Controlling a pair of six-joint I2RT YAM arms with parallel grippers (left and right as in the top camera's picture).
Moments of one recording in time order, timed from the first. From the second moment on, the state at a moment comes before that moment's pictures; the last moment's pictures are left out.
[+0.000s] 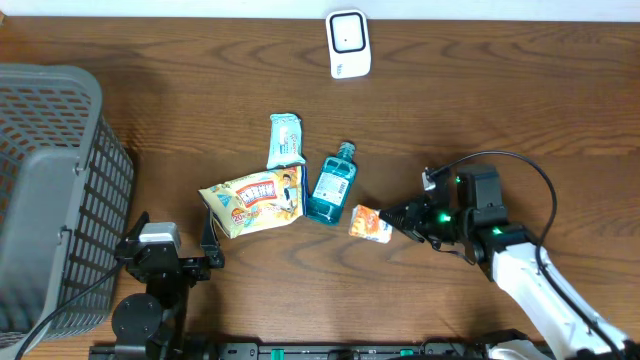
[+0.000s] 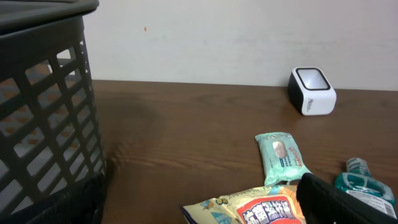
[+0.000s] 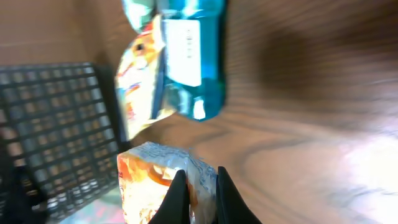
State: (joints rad) left arm -0.07 0.01 0.31 -0.45 -0.08 -0.04; right arm 0.20 1.26 0.54 -0.21 -0.77 0.82
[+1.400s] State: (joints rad) left arm -0.07 0.01 0.31 -0.45 -0.08 -0.04; right arm 0.20 1.24 0.54 -0.34 -1.08 1.59
